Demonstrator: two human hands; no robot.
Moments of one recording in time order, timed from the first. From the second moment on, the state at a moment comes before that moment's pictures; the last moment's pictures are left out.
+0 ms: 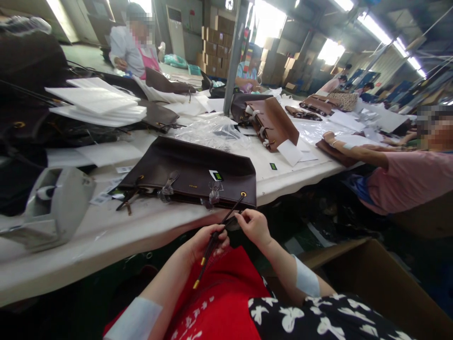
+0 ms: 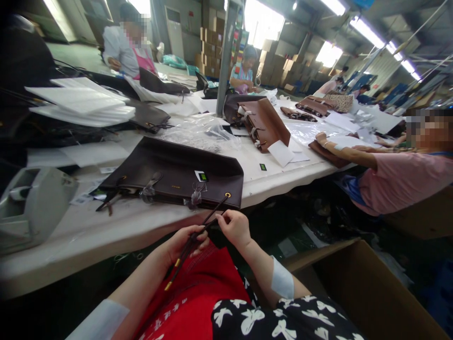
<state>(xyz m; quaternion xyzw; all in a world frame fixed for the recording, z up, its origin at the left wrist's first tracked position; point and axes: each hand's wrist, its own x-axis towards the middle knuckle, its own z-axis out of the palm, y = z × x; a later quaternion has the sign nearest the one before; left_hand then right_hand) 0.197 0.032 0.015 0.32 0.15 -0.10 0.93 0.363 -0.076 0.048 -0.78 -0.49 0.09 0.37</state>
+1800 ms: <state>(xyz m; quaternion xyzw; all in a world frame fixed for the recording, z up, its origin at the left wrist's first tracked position) 0.199 0.003 0.023 0.34 0.23 -0.09 0.91 0.312 -0.065 0.037 -0.53 -0.10 0.63 0.56</state>
